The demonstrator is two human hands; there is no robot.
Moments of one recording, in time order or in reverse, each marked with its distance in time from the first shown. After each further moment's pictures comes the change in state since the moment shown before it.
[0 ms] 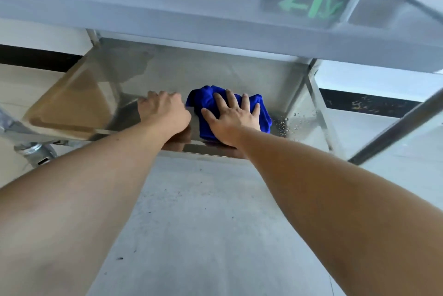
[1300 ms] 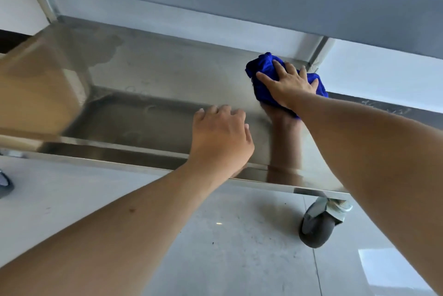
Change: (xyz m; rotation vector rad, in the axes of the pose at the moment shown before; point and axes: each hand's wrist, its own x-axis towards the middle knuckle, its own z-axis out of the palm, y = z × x) left_hand -0.048 0.132 0.026 -0.319 0.246 0.326; right_hand 0.116 0.163 -0.038 -0.036 0.068 0.248
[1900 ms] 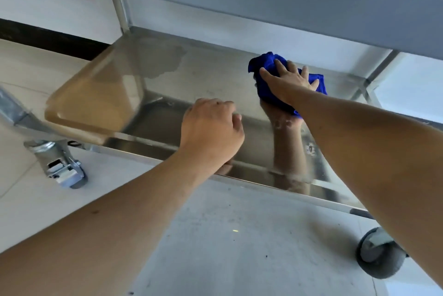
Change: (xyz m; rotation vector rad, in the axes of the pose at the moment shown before) left_hand -0.010 -0.130 -0.057 -0.140 0.092 -0.127; right_hand 0.007 -0.147 0.020 0.062 -0.052 -0.056
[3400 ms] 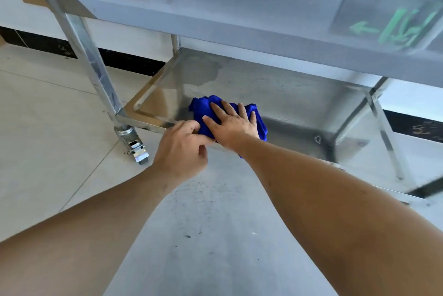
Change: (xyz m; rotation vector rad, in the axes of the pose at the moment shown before) left_hand -0.109 -0.090 -0.094 0.103 0.012 0.168; right_hand -0.207 -0.139 0.045 0.065 -0.108 -0.402
